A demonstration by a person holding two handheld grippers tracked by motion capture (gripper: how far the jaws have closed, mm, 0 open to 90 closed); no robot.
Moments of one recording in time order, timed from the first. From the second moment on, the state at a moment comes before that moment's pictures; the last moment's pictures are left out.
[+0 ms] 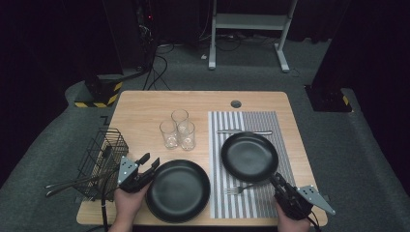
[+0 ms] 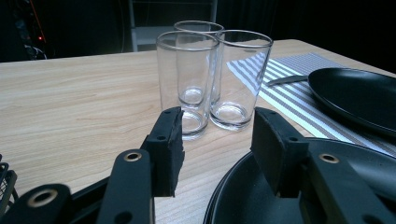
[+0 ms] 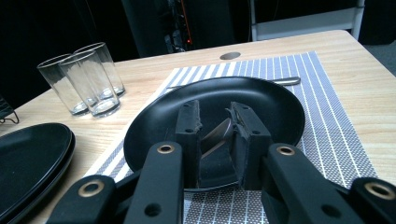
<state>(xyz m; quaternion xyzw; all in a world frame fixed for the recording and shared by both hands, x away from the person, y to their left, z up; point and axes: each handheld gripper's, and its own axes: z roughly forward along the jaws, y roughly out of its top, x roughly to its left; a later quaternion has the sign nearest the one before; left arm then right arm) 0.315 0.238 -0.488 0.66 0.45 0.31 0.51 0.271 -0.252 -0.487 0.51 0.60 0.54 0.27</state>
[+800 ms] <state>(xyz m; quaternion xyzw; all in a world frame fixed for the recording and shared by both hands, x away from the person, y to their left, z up) 0.314 0.241 -0.488 0.66 0.46 0.31 0.51 0.274 -0.258 -0.493 0.52 0.60 0.54 0.27</state>
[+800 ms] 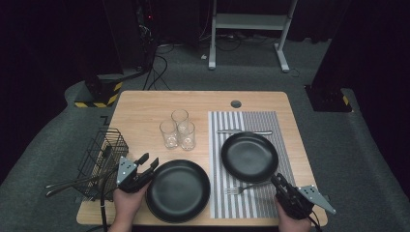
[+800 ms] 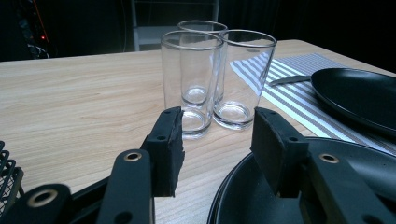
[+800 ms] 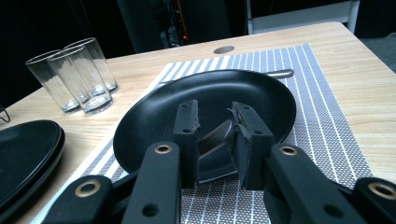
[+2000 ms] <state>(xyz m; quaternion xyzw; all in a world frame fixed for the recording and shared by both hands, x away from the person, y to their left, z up) 0.315 0.237 -0.491 0.66 0.46 0.30 0.51 0.284 -0.273 -0.512 0.57 0.59 0.51 0.26</state>
